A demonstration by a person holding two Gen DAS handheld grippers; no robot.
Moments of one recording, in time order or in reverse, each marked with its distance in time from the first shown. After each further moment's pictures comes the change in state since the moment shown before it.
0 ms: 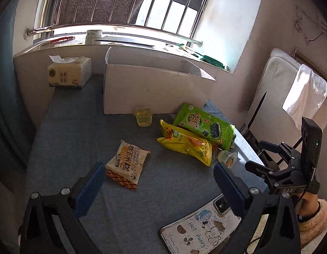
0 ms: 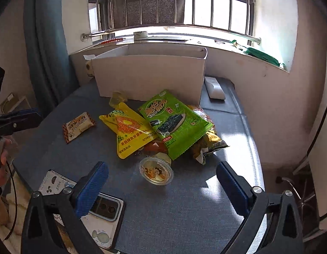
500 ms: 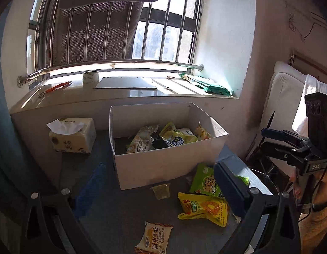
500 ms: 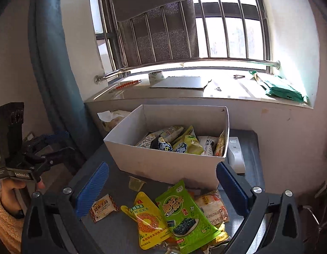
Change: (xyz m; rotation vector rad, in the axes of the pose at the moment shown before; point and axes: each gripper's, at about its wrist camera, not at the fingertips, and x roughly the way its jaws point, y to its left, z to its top) left arm -0.001 0.001 0.115 0.133 -0.144 0.053; right arm -0.006 -0.019 0.136 0.074 -0.169 0.215
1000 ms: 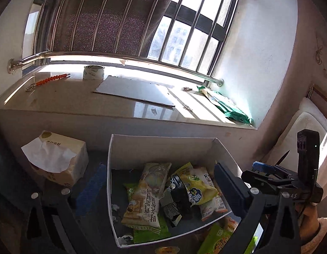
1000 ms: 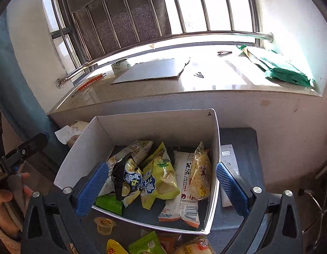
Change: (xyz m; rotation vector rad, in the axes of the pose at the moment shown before) left arm 0.116 0.059 0.104 -0.171 0.001 -0.002; right arm 0.127 -0.070 0.081 0.141 0.145 -0.102
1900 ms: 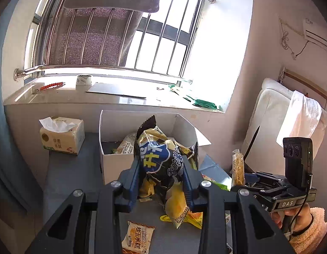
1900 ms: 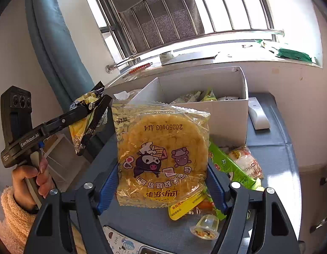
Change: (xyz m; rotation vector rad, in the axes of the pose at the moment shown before) left arm -0.131 -0.033 -0.099 0.097 -0.103 -0.102; right arm -0.097 0.041 -0.152 -0.047 -0.061 0.214
